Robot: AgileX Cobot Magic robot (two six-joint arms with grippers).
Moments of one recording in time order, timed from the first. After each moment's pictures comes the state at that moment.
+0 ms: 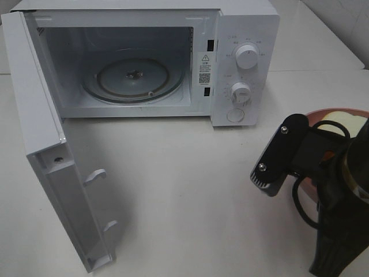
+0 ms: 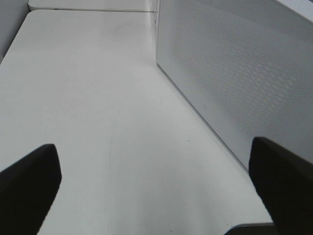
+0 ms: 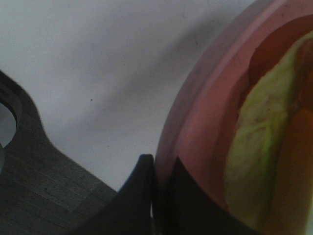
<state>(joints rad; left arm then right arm) -0.04 0.00 -0.52 -0.05 1.07 -0.02 0.97 1.32 -0.69 -0.47 1.03 0.32</state>
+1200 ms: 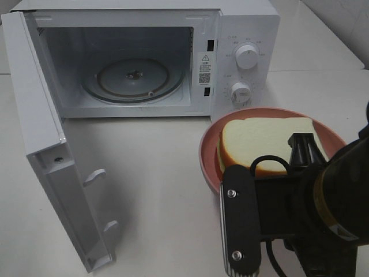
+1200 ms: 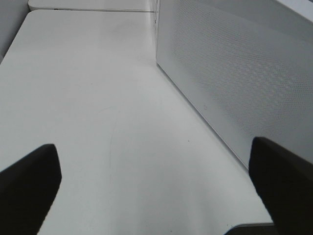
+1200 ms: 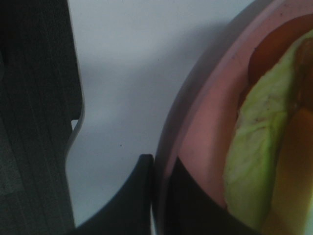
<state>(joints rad) -0.04 0.00 -0.52 -0.05 1.07 -0.02 1.14 1.32 -0.68 -0.47 0.86 -0.13</state>
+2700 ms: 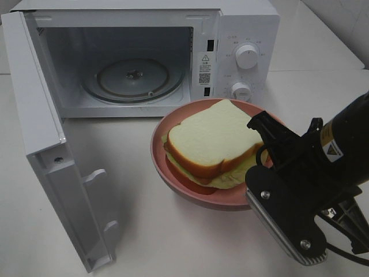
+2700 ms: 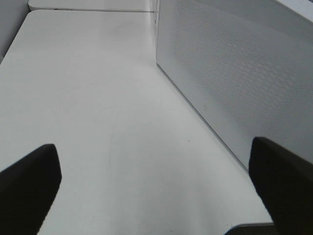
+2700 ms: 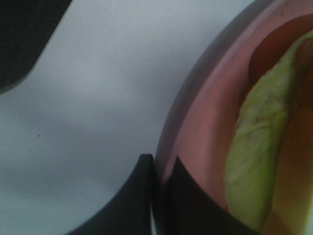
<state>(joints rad) -0.04 0.00 -0.52 -0.05 1.07 -0.02 0.75 1.32 -0.68 -0.14 0.60 -1.34</state>
